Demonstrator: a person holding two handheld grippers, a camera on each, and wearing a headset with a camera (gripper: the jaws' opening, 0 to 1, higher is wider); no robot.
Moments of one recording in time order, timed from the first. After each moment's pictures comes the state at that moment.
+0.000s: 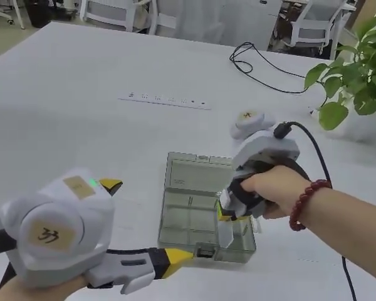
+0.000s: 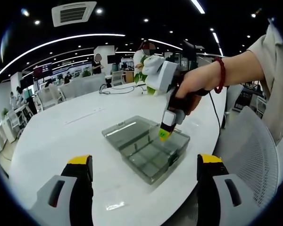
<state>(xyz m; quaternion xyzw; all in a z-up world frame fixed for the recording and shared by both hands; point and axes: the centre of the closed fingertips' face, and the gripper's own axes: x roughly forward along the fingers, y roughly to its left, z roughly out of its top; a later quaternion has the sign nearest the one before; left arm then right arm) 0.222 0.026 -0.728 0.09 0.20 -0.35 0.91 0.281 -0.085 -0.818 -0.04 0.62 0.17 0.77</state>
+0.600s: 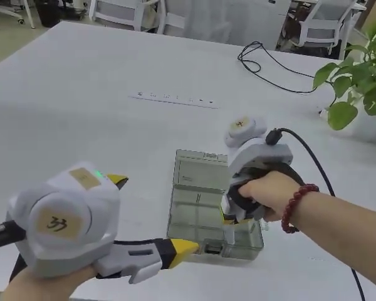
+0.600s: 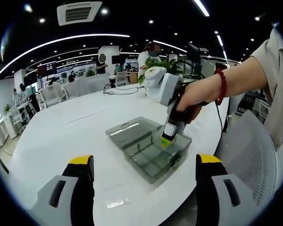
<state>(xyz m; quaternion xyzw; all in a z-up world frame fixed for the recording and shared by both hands) 0.221 0.033 -0.723 0.08 0.19 -0.33 0.92 0.281 -0.087 -0.835 -0.06 0.62 0.15 0.77</state>
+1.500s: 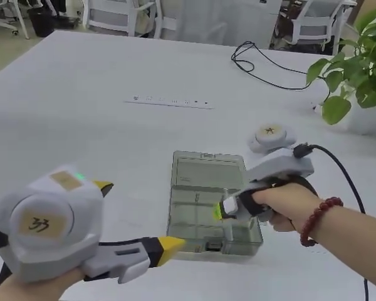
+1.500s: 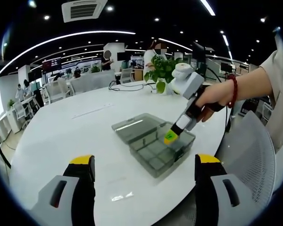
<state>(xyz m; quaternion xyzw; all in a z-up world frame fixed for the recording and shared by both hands) 0.218 0.049 -0.725 0.07 0.21 -0.31 0.92 0.281 -0.077 -0.817 0.03 0.52 0.25 0.82</state>
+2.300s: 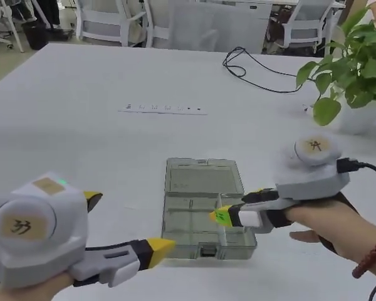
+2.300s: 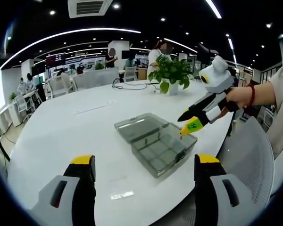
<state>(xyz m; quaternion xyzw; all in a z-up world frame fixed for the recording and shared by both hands) 0.222 0.054 -0.724 0.05 0.22 -0.29 0.93 0.268 -0.088 -0.760 -0.03 0.35 0.37 0.86</state>
